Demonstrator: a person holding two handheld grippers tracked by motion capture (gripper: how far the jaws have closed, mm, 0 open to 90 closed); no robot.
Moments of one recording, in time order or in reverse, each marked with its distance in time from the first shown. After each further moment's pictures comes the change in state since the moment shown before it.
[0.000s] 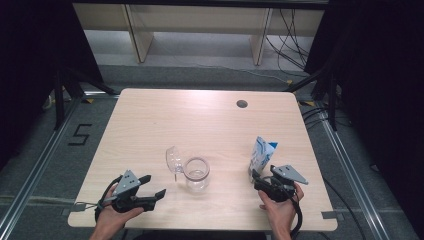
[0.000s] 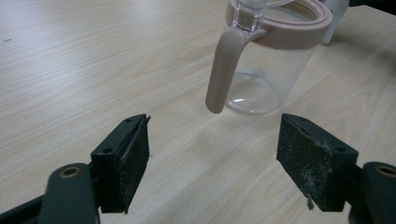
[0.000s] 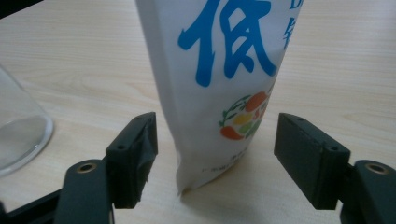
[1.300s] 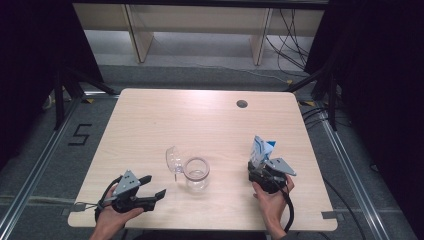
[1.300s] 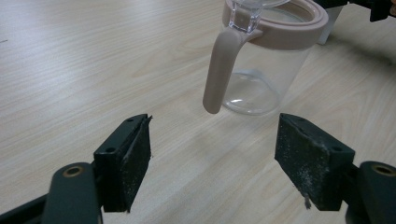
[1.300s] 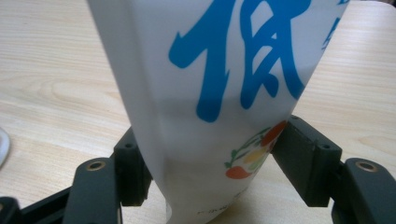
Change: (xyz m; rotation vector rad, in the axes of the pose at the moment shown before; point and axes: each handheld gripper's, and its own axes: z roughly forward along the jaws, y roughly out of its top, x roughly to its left) left arm -0.001 0.000 -0.001 -0.005 -0.004 0.008; right arm 0.005 0.005 0.031 0.022 -0.041 -0.026
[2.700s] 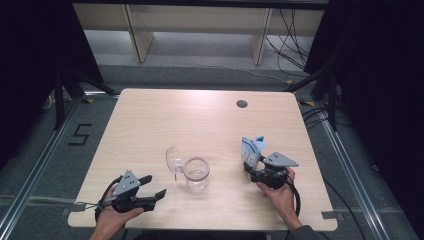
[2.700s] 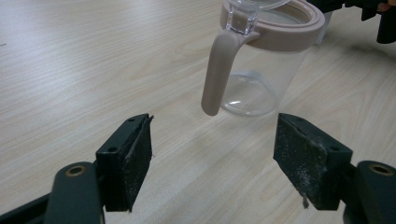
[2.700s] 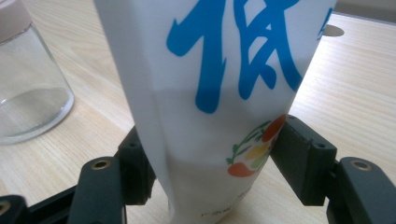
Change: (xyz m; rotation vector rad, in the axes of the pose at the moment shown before) left arm 0.000 0.000 0.000 -0.005 -0.005 0.009; right arm -0.023 0.007 0.014 -0.012 0.307 -0.203
